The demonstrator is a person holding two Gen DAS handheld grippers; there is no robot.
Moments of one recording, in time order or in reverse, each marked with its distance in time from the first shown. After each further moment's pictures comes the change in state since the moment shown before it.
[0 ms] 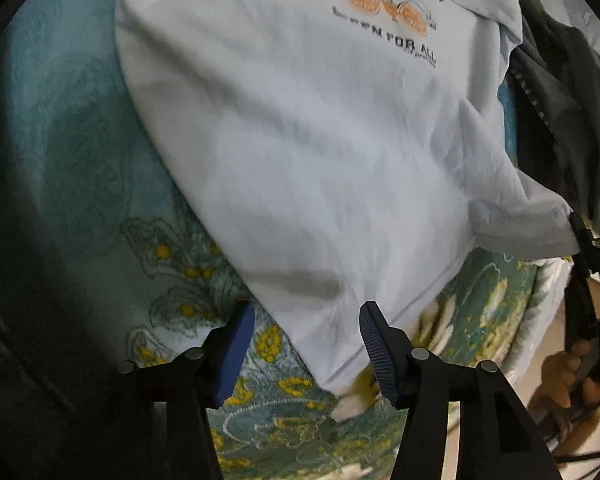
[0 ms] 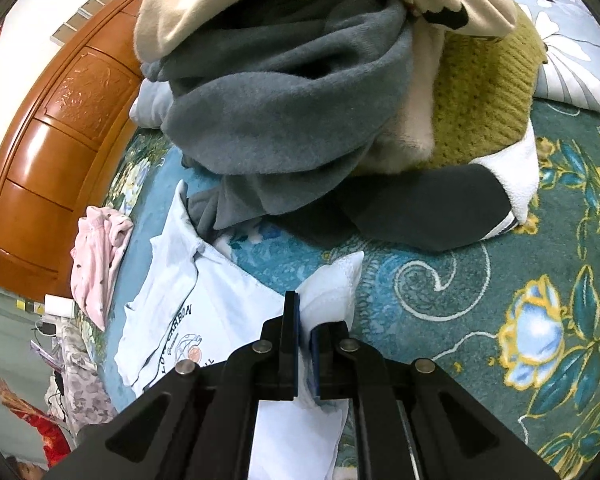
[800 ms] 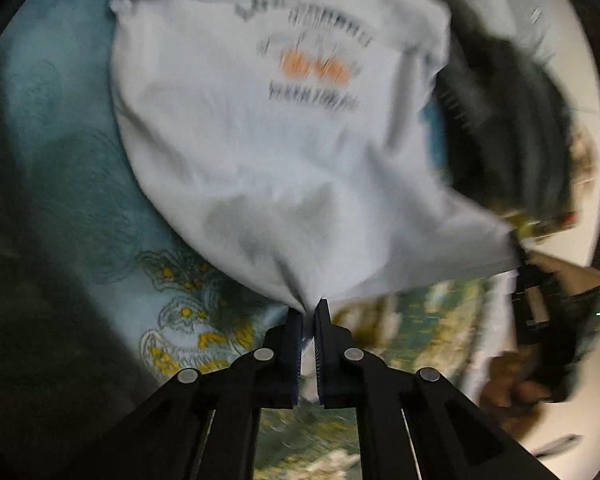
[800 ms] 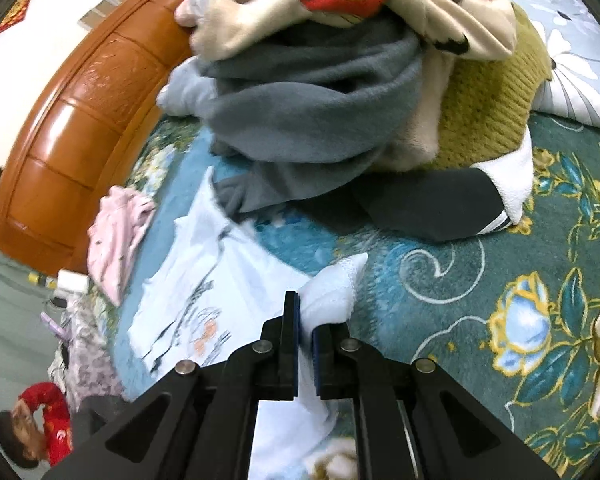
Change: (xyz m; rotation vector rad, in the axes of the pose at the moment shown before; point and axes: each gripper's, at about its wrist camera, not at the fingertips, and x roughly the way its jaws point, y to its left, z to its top) left arm -0.078 0.006 0.002 0.084 -0.033 -0.215; right arm -0.036 0.009 -0.014 -0.084 0.014 0.069
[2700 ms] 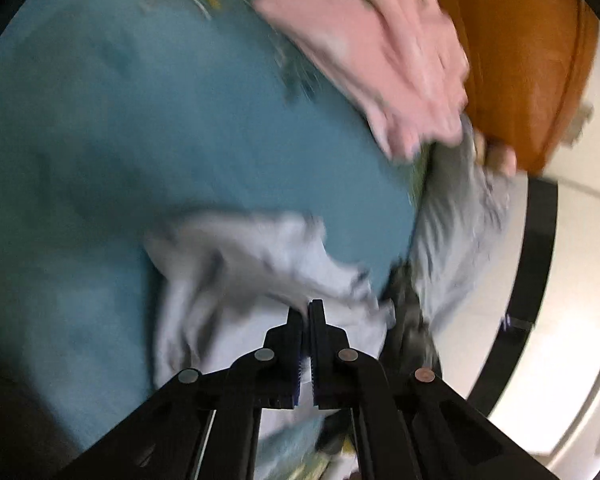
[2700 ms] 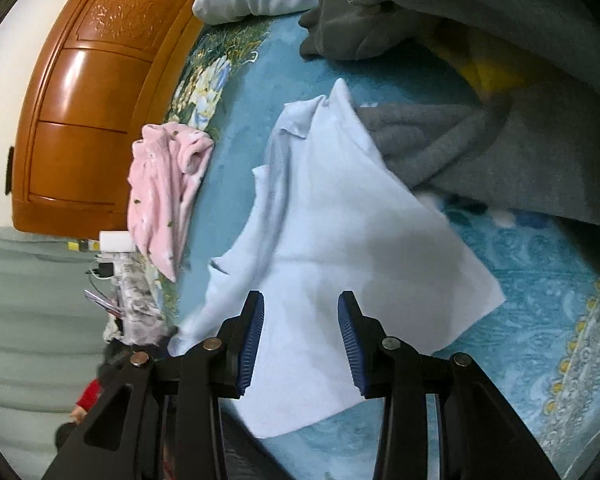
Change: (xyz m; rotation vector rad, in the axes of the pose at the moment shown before) left arm -0.098 0.142 0.227 -0.428 -0.413 -0.432; right arm 0.174 0.108 0.062 0.003 0.359 0.201
